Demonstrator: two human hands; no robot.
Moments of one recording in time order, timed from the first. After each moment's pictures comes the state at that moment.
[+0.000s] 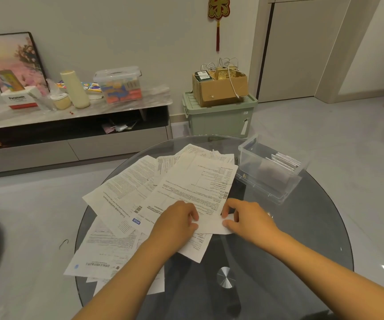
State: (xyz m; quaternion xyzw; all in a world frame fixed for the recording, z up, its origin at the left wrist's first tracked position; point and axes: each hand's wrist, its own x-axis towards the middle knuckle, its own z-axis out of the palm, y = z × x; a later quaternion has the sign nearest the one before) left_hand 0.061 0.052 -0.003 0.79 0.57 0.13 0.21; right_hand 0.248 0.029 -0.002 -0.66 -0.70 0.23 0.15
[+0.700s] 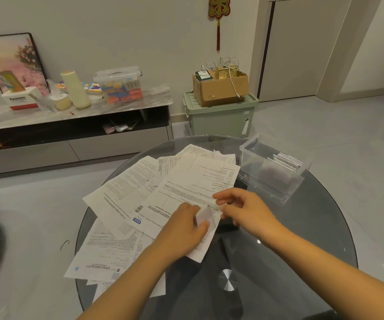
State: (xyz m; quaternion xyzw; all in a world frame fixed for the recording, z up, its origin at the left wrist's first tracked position) left_hand 0.069 0.045 -0.003 0.78 0.54 0.15 0.27; right_hand 0.238 0.031 0.014 -0.60 -0.56 0.42 0.38
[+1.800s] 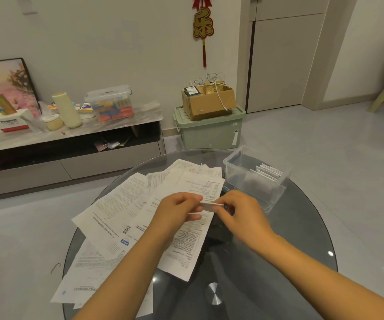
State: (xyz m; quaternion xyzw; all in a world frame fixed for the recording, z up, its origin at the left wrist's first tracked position) left_hand 0.094 0.068 0.037 0.55 0.54 0.35 0.53; right_hand 0.253 0.029 0.028 -0.63 -0.68 0.15 0.34
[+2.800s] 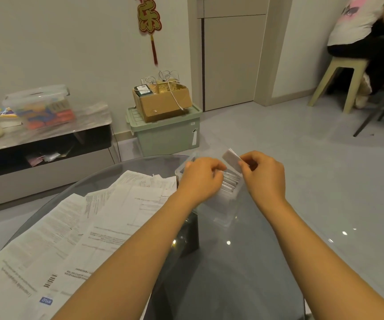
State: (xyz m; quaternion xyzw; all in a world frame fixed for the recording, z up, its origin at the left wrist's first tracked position) left_hand 0.262 0.158 0.040 0.85 0.38 0.25 0.25; right_hand 0.384 0.083 0.043 -0.76 -0.45 0.01 0.47
